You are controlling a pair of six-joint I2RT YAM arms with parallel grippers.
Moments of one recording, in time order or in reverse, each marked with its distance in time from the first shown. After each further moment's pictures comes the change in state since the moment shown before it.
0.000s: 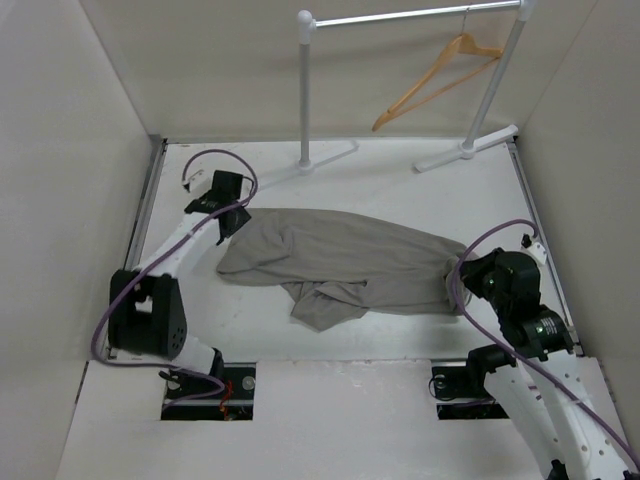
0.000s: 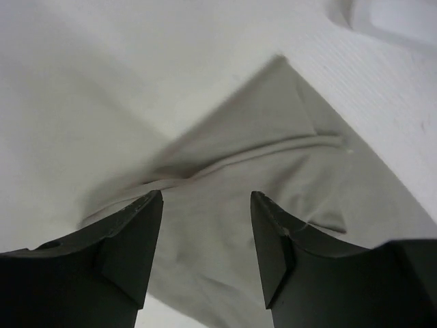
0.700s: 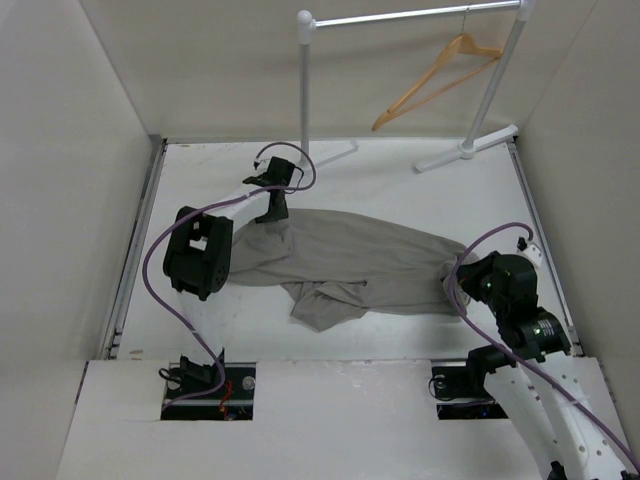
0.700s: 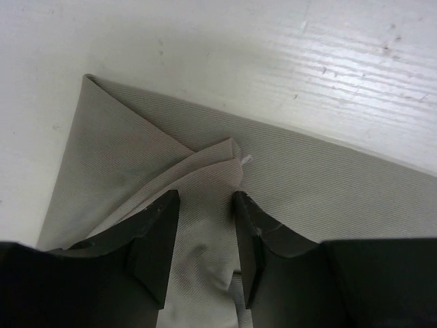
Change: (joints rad) left arm -0.168 0.482 0.349 0.045 0.029 0.332; right arm 0.000 -0.019 -0.038 0.005 -0.029 -0.008
